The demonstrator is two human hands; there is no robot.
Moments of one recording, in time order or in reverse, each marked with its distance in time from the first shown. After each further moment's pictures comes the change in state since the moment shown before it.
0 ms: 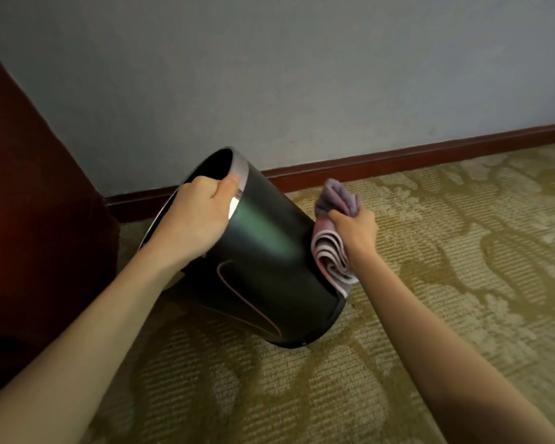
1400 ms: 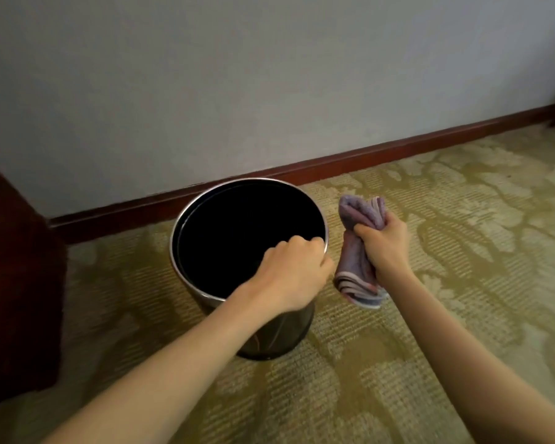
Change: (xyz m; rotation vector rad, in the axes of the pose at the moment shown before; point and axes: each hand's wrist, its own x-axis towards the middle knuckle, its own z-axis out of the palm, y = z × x) left_hand -0.070 0.103 0.136 0.270 -0.408 0.364; right_hand 0.005 0.048 -0.137 -0.001 0.197 -0.183
